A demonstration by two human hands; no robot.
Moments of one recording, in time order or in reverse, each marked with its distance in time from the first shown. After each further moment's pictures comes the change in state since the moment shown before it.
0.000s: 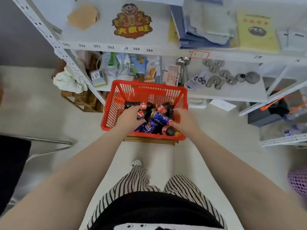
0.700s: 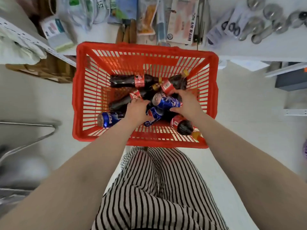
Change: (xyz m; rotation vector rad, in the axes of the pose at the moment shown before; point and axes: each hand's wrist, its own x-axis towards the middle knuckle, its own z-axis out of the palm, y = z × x) left_hand 0.179 -0.091 0.161 0.199 -0.386 0.007; right_hand 0.187 0.085 0.142 0.003 -0.231 0.129
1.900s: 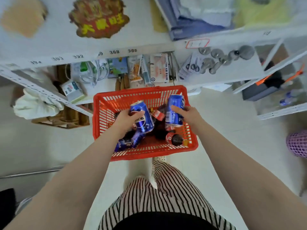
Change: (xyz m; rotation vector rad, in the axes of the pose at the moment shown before) left_hand -0.088 0.020 -0.136 -1.088 0.071 -0.058; right_hand -0.118 -0.074 -0.105 1.084 0.216 0.292
